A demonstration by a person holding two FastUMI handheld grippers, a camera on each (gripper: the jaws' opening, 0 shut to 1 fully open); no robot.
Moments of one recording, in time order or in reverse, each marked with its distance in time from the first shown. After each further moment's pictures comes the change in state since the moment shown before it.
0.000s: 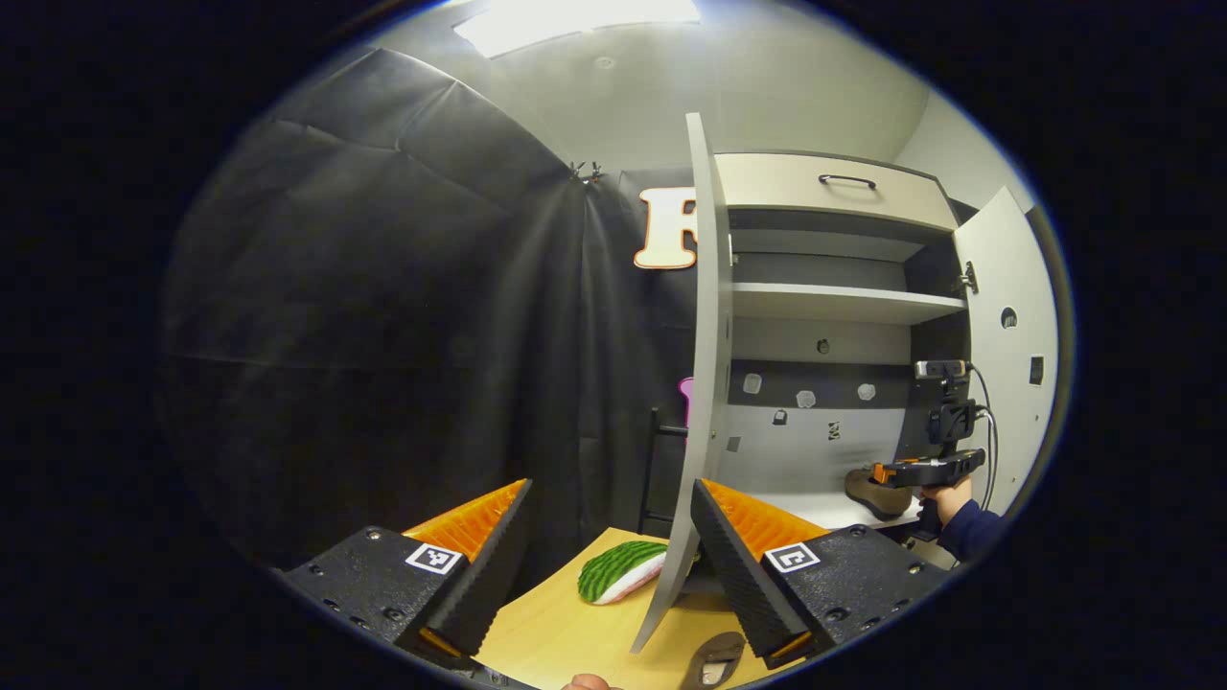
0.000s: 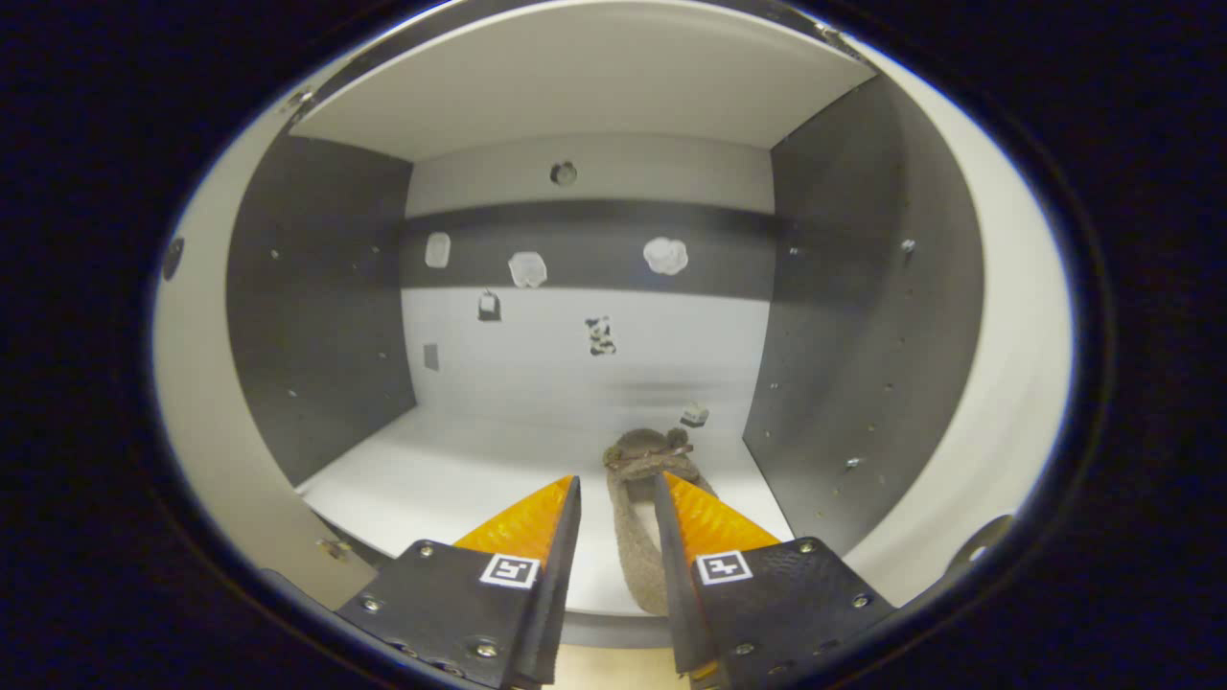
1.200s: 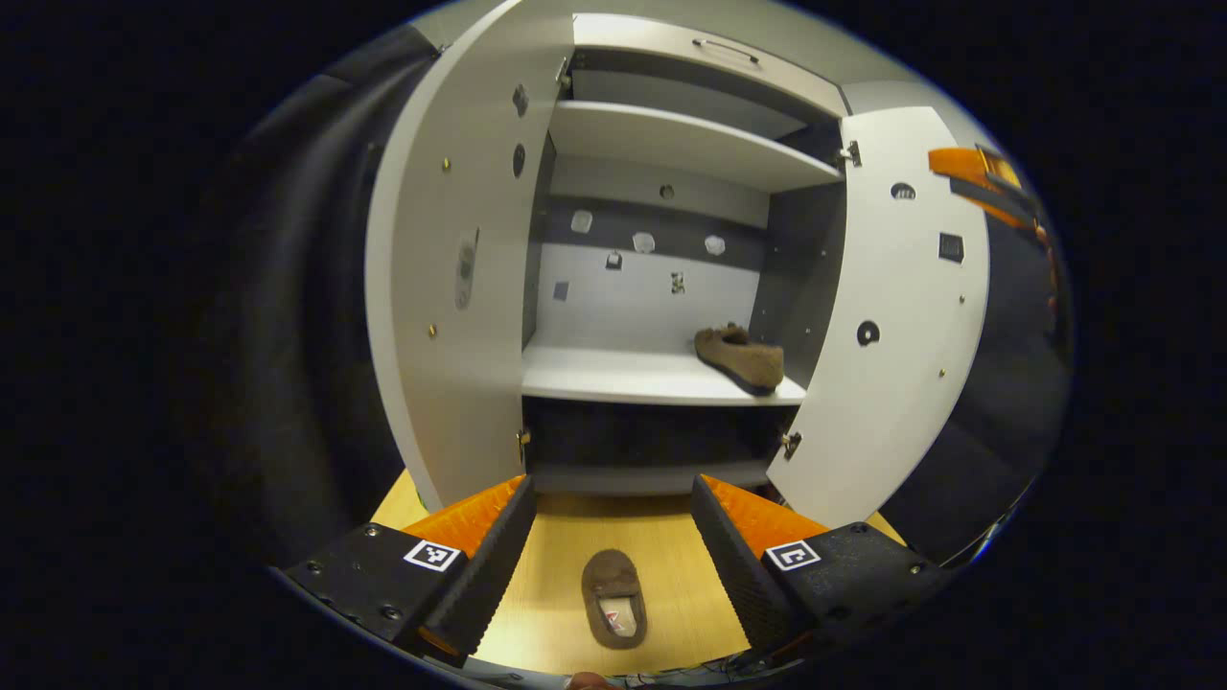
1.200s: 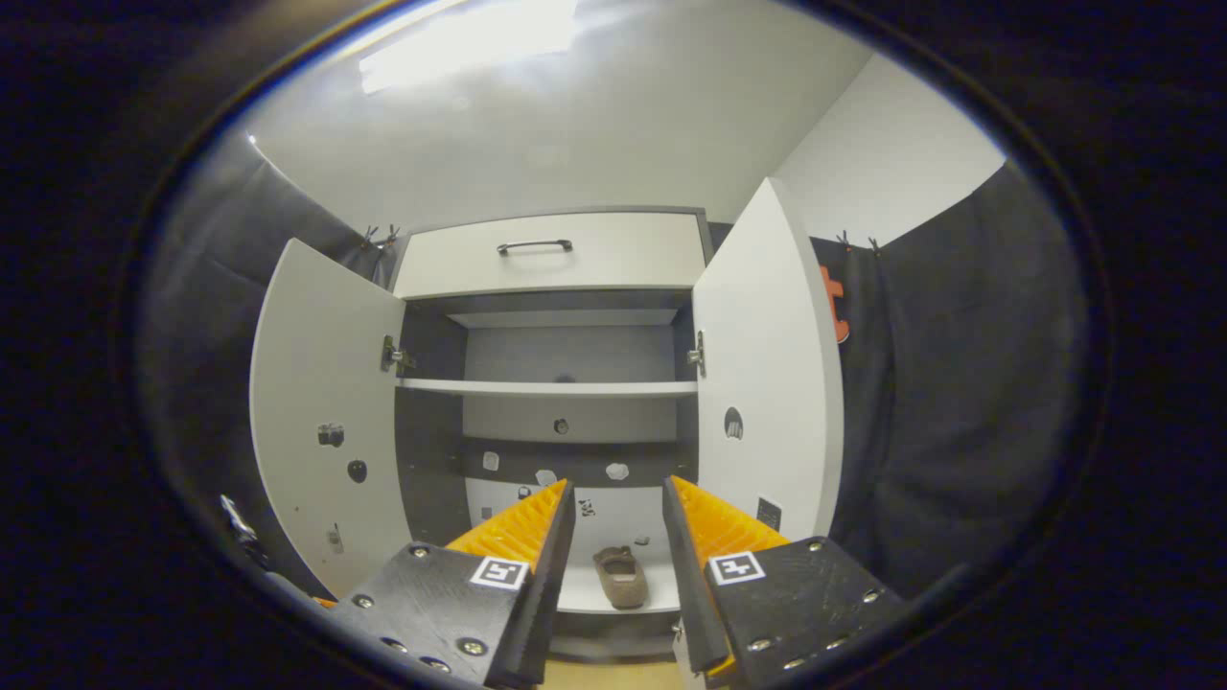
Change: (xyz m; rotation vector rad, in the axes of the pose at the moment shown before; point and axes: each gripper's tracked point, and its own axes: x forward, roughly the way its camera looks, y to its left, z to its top) left arm 0.008 -0.149 -0.209 0.007 0.481 -0.473; right arm -0.315 -0.029 0.168 0.041 -0.443 -0.094
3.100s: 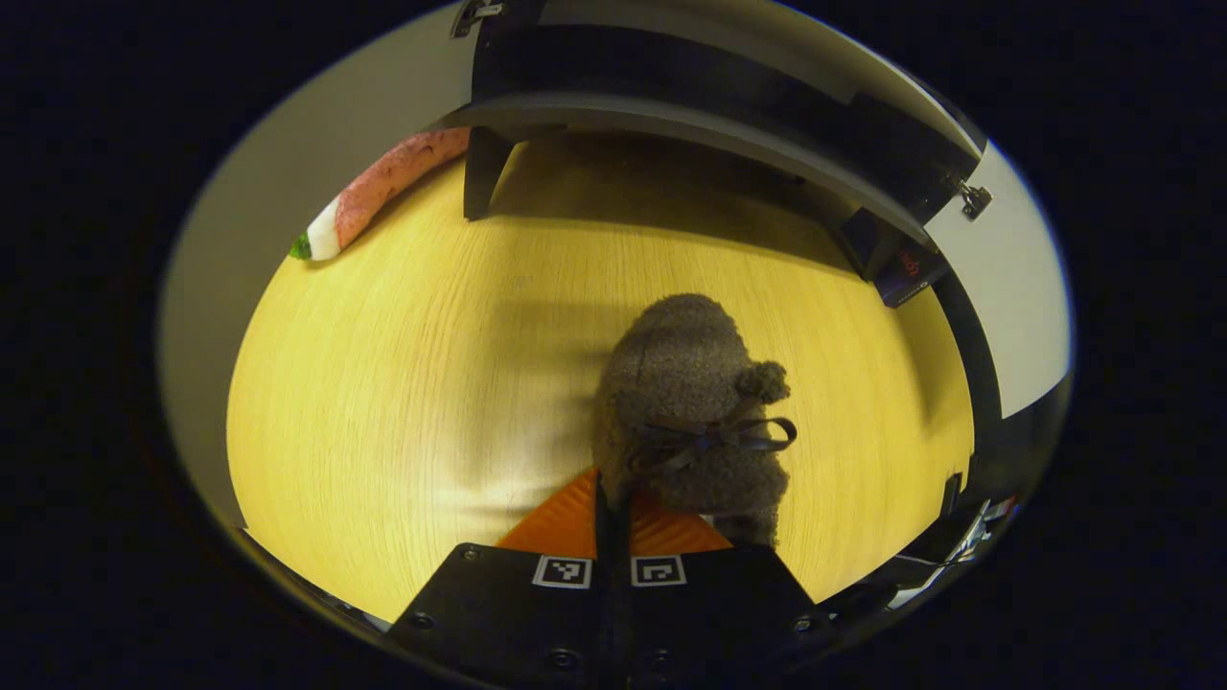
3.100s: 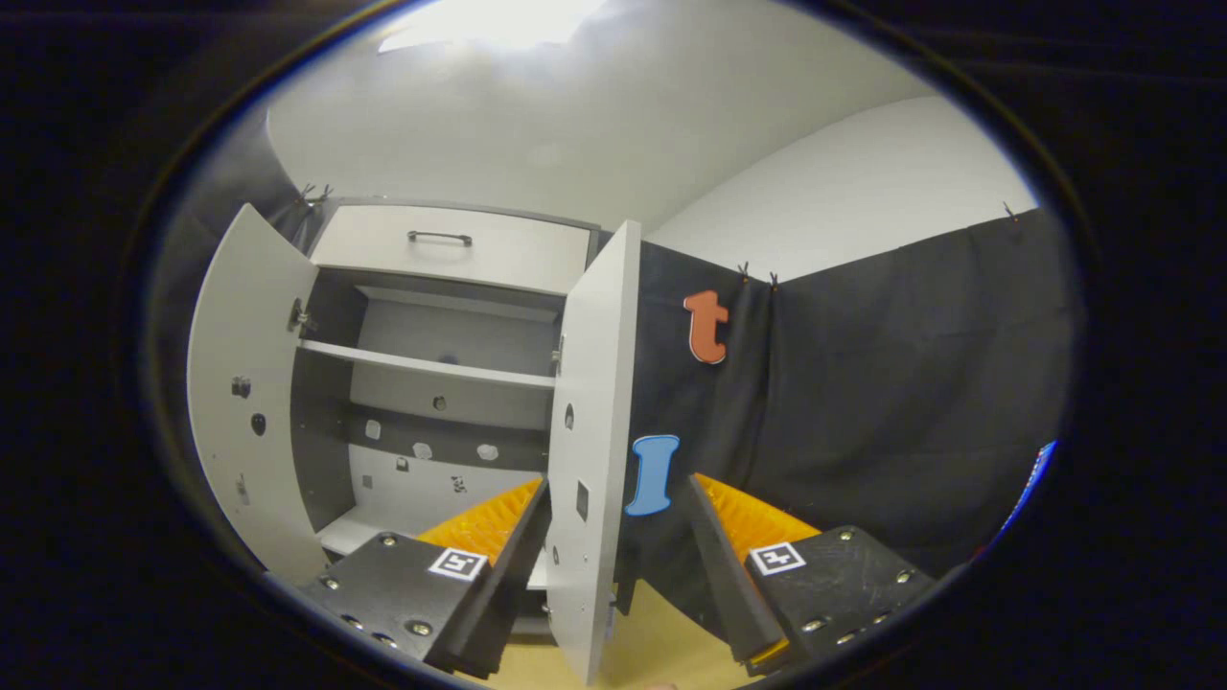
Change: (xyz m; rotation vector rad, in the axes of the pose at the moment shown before) left arm 0.170 0.040 -0.317 -0.116 0.718 0.007; right arm -0.064 -0.101 0.011 -0.161 0.022 -0.315
